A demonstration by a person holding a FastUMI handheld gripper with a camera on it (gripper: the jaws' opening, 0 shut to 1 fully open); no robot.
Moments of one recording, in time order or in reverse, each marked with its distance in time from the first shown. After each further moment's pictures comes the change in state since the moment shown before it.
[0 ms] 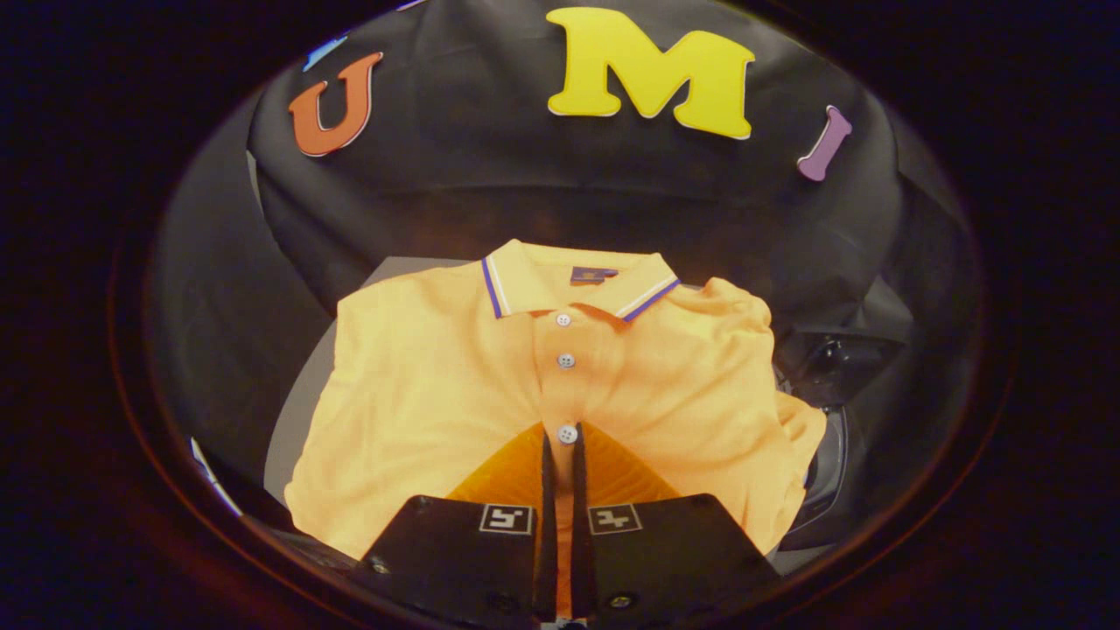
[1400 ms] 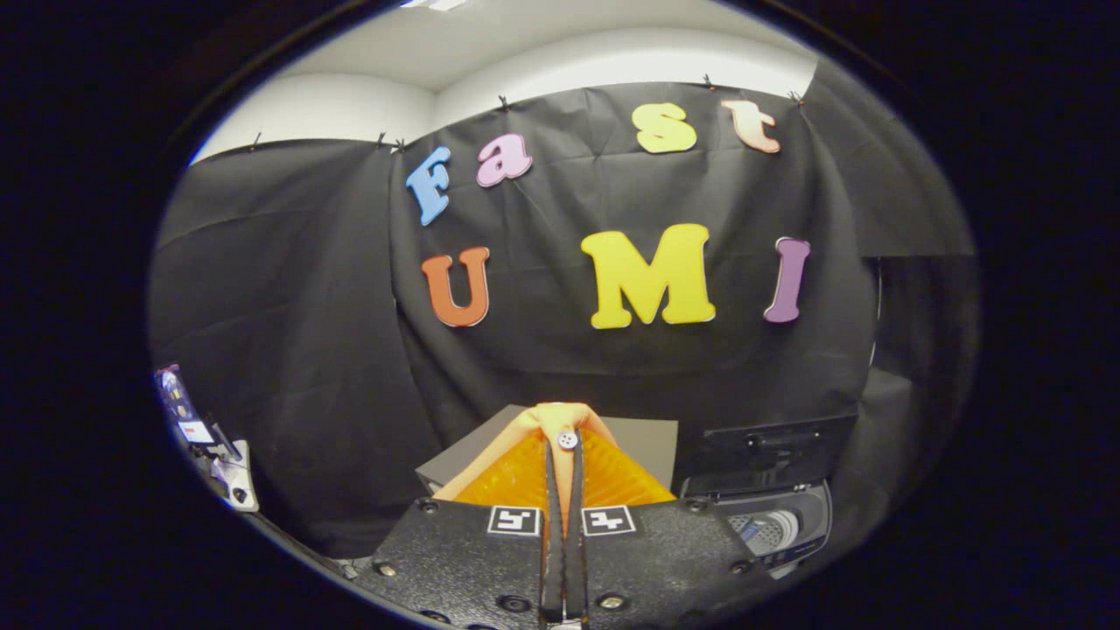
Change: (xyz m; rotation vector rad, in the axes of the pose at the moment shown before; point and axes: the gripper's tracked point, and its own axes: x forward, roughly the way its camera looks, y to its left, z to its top) arm -0.313 -0.088 -0.044 0.006 -0.679 0.280
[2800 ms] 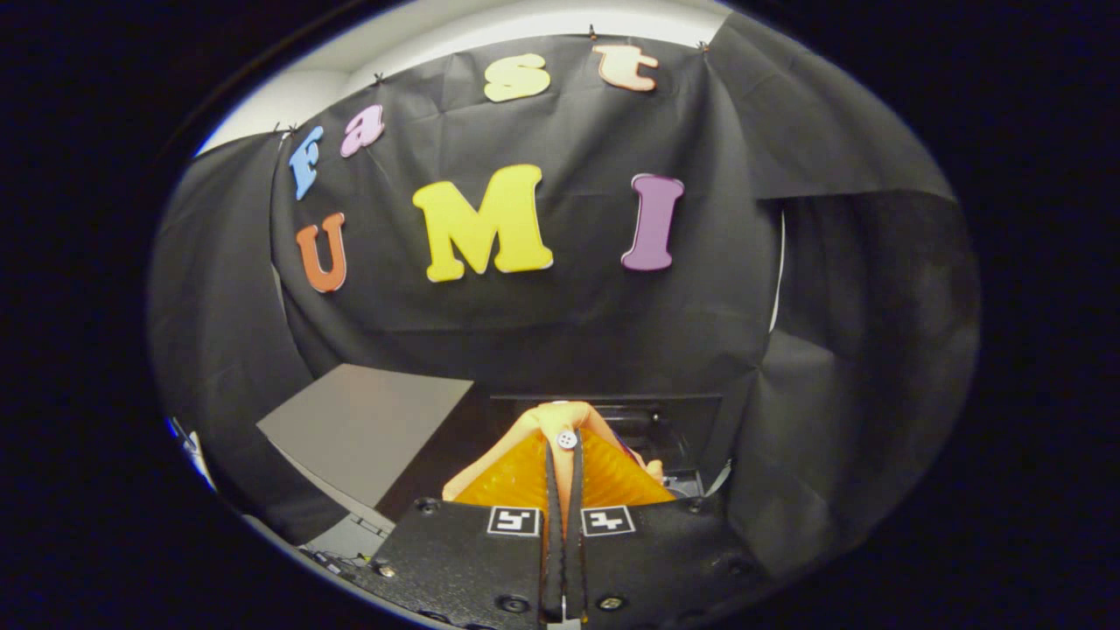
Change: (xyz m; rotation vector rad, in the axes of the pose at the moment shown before) arm 0.046 -0.314 -0.069 0.055 0.215 -0.224
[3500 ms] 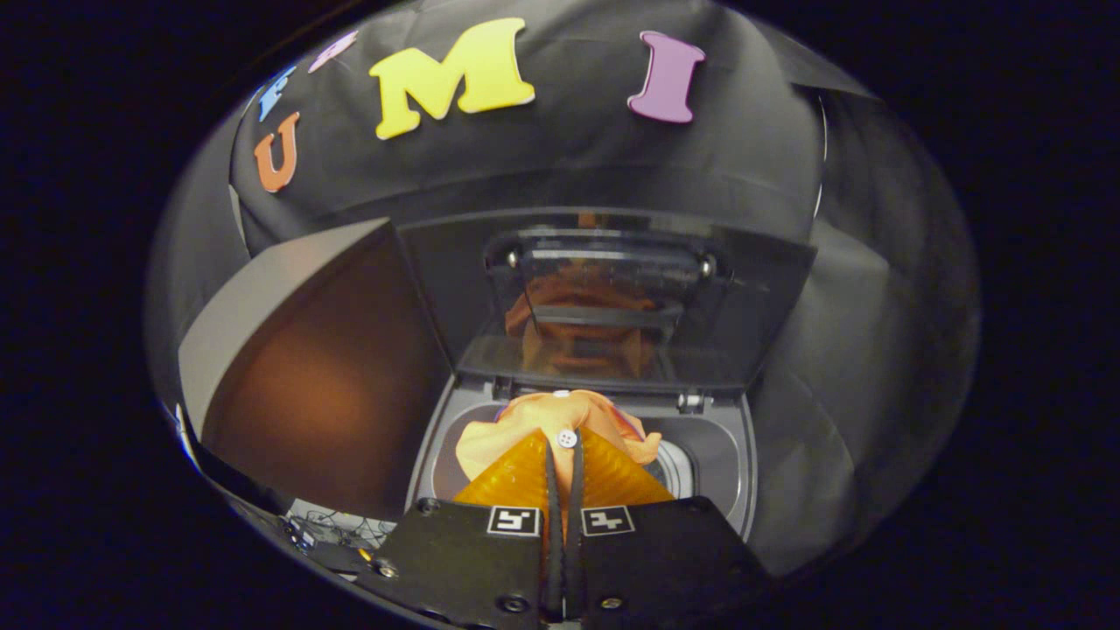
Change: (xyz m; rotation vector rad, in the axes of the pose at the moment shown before) arm 0.158 -0.036 -0.166 -0.019 0.379 -0.053
